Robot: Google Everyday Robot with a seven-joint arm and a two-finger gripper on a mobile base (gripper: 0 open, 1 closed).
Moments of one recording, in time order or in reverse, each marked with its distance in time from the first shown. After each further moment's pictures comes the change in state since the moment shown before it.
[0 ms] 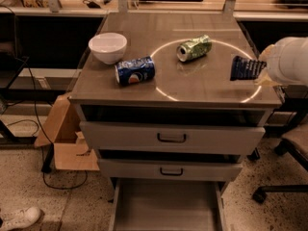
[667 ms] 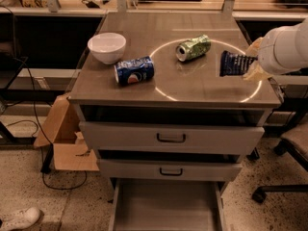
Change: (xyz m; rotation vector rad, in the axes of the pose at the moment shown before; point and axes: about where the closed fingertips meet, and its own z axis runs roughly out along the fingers) arm -0.035 -0.009 0.001 -0.087 -0.126 -0.013
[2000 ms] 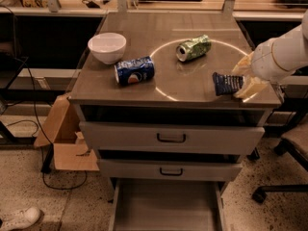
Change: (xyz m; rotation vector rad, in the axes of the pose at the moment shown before) arm -0.012 0.054 0.037 -0.334 -0.238 -0.094
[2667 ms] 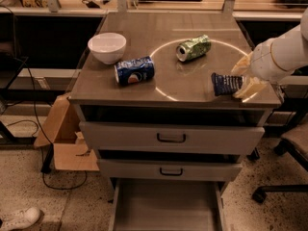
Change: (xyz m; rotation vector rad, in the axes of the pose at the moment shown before) arm -0.001 0.001 0.001 -0.006 -0.004 -0.006
